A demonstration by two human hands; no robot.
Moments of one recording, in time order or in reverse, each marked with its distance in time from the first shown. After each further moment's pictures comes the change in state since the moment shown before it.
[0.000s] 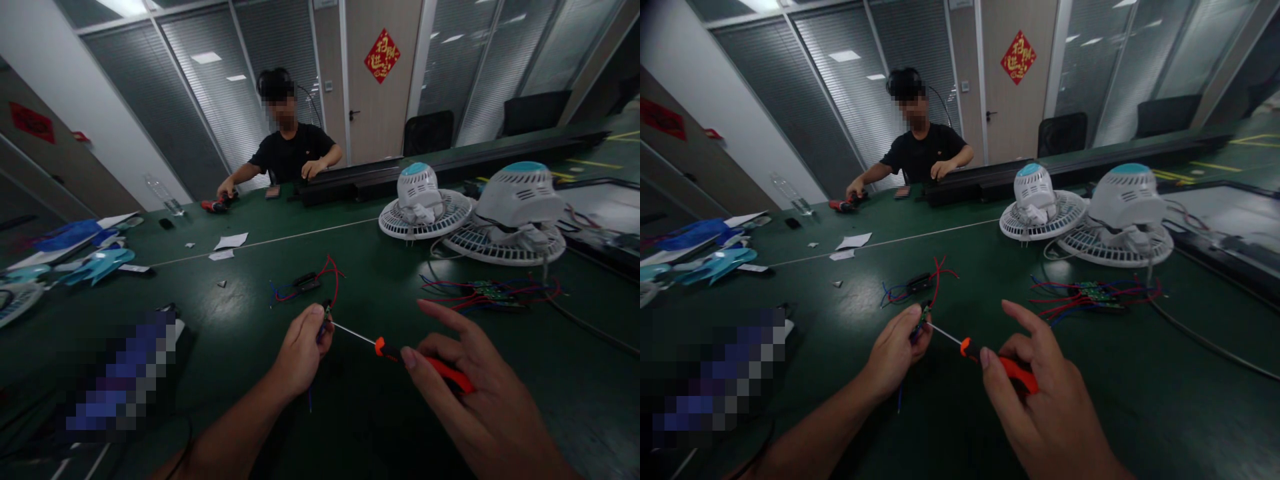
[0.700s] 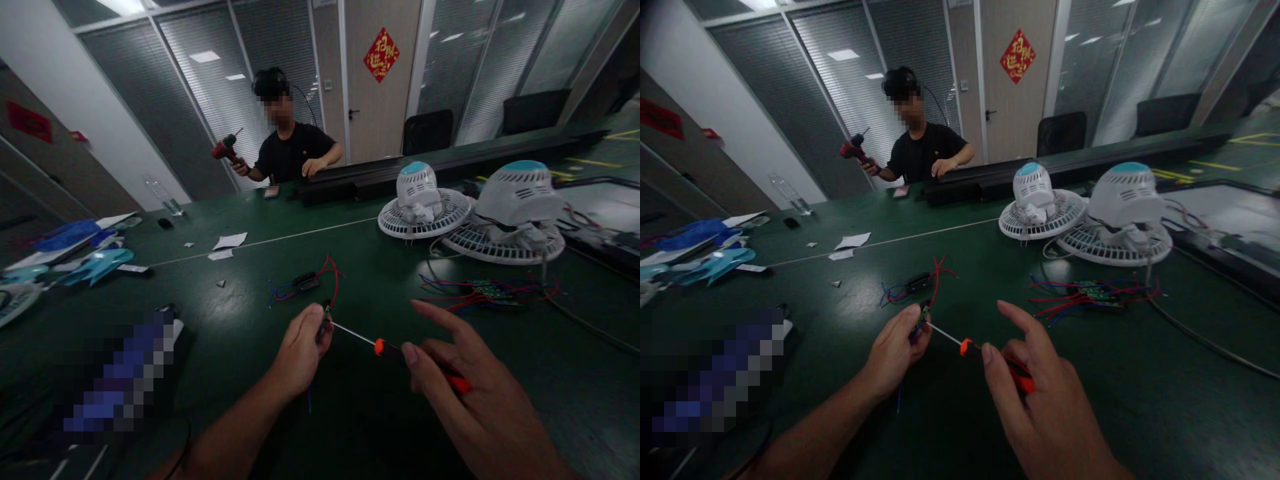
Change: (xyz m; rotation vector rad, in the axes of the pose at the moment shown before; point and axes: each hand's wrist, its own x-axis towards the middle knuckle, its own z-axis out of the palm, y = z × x) left_hand -0.001 0.002 0.001 0.000 -0.021 0.009; right_hand 0.000 -0.001 0.002 0.038 -0.040 0.032
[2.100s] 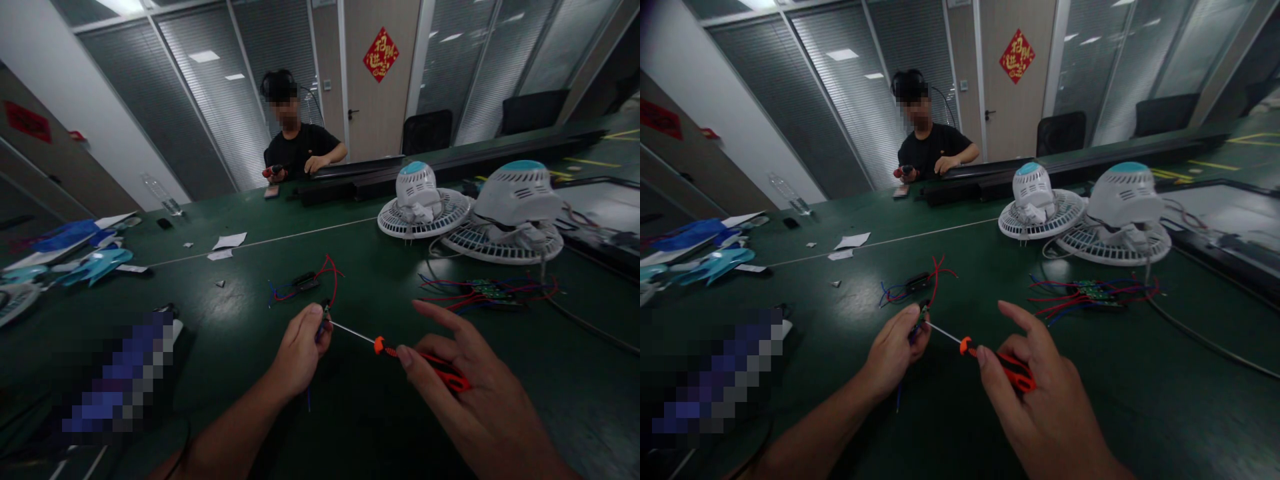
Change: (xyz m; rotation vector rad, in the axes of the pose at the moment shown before) left_hand 0.002 -0.005 -0.003 -0.030 0.024 0.001; right_hand 0.001 0.004 0.001 -0.033 -0.004 0.003
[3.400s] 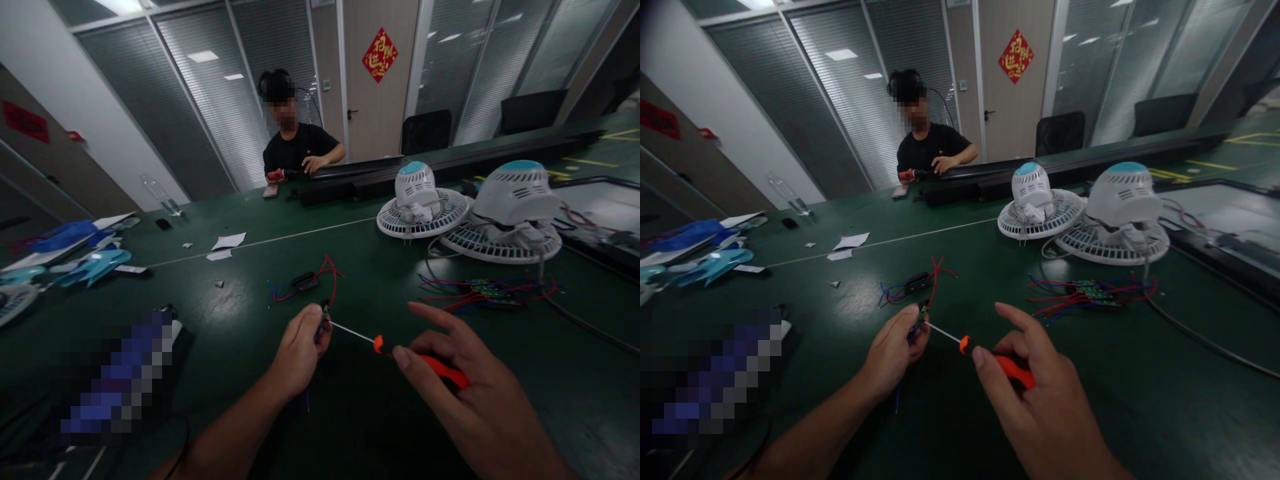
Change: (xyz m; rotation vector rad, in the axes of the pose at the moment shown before) left_hand 0.000 0.000 0.000 -0.003 -0.011 0.003; right_hand 0.000 -0.003 0.000 0.077 0.010 0.059
